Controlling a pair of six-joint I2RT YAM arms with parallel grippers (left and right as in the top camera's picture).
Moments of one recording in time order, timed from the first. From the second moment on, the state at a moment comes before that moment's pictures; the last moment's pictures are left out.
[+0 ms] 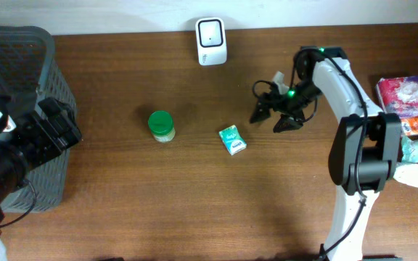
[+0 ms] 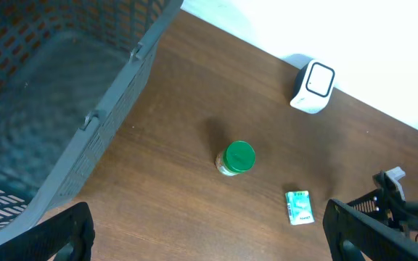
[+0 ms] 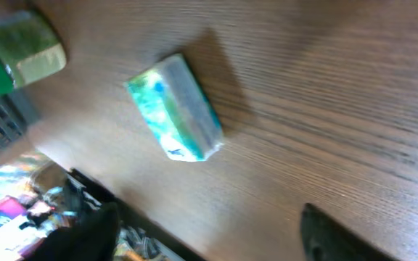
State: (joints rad) left arm 0.12 1.34 2.27 -1.69 0.03 -0.36; right arm 0.06 2.22 1.83 -1.39 -0.63 -0.02
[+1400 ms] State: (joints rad) left arm 0.12 1.34 2.27 -1.69 0.03 -0.36; right arm 0.32 2.35 2.01 -0.13 0.06 -0.54
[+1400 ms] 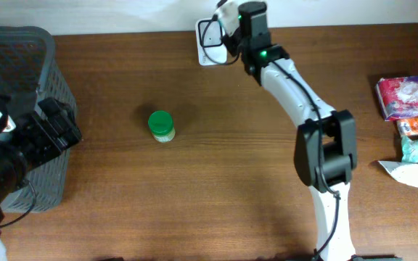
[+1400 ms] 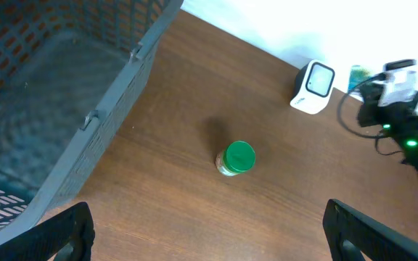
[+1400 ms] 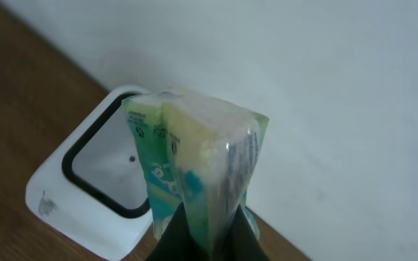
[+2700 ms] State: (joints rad) left arm 0.12 1.34 2.27 -1.69 0.03 -0.36; right arm 0.05 2.19 2.01 -0.46 -1.52 0.51
